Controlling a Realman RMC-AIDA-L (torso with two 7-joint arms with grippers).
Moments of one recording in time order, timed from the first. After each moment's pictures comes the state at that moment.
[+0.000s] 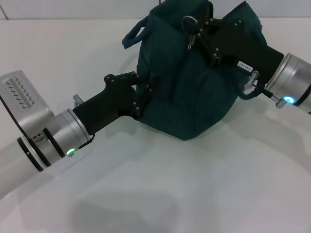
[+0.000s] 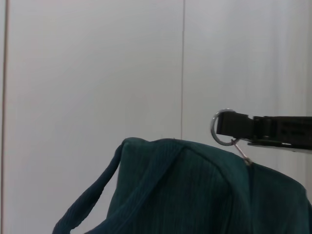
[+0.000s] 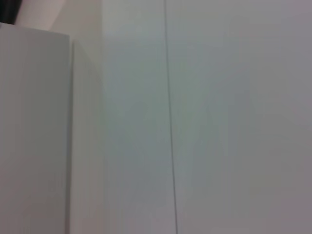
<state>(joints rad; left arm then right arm) -0.58 -2.11 1.13 0.00 1.00 1.40 -0.51 0.62 2.03 -1.87 -0.40 -0.29 -1.23 0.69</state>
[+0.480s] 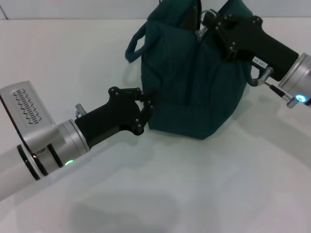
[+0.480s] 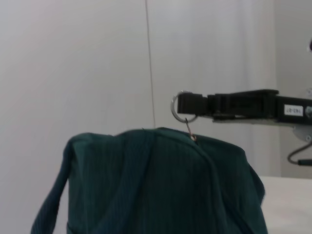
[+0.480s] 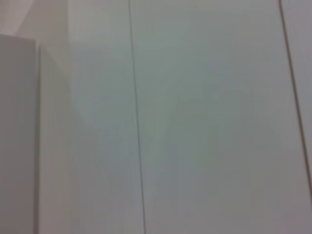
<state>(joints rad) -0.56 -2.10 1.14 0.01 1.10 1.40 -0.44 0.59 2.03 -1.81 -0.37 -0.27 -1.24 0.69</state>
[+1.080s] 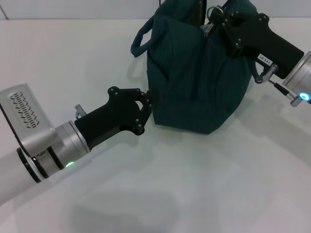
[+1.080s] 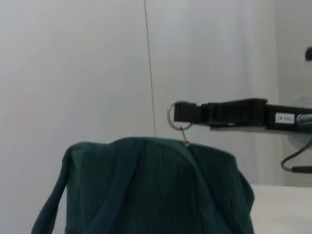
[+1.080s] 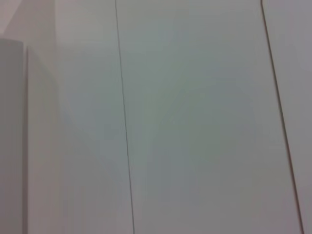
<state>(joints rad) -0.55 -2.11 1.13 0.01 1.09 1.43 -0.42 0.59 2.03 -1.78 -0.36 -0.28 -1.24 0.69</state>
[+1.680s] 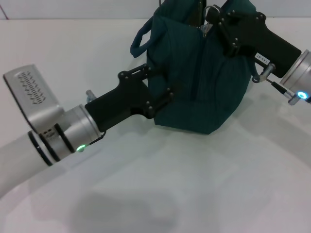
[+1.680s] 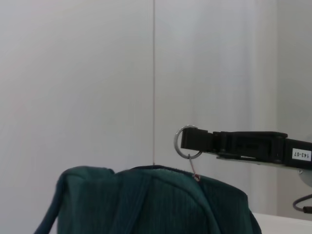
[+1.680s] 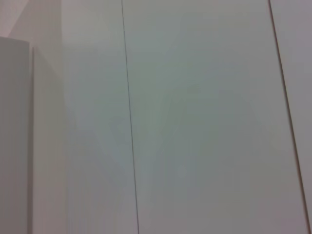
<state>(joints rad) -0.65 -2.11 1.13 -0.05 1.03 1.44 -0.49 0.60 2.03 -1.79 -0.37 -0.28 -1.24 0.69</state>
